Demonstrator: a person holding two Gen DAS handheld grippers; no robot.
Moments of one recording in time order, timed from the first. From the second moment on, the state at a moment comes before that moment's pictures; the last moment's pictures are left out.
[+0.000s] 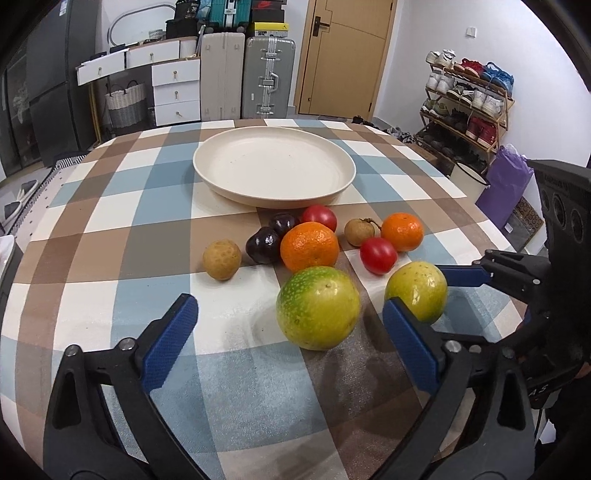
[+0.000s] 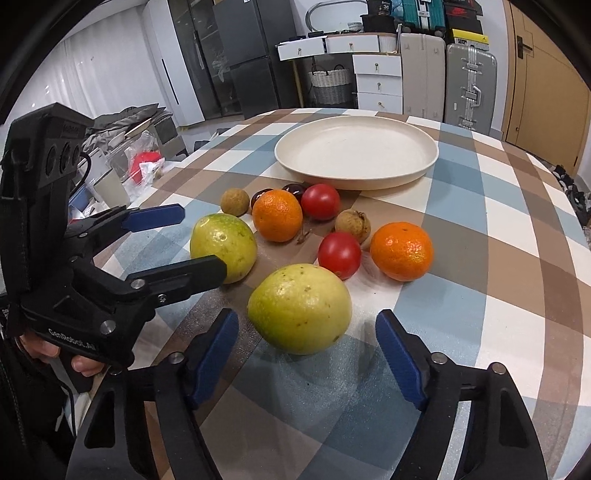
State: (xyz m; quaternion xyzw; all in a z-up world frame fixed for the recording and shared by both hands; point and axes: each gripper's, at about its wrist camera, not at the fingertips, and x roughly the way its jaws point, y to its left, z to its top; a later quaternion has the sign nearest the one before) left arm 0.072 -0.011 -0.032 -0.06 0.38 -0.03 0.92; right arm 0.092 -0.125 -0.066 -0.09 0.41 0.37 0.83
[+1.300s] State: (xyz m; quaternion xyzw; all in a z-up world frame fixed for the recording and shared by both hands) left arm 0.100 0.013 0.037 -0.08 0.32 -0.03 0.95; right arm 0.123 -0.152 0.006 -0.04 0.34 0.37 0.86
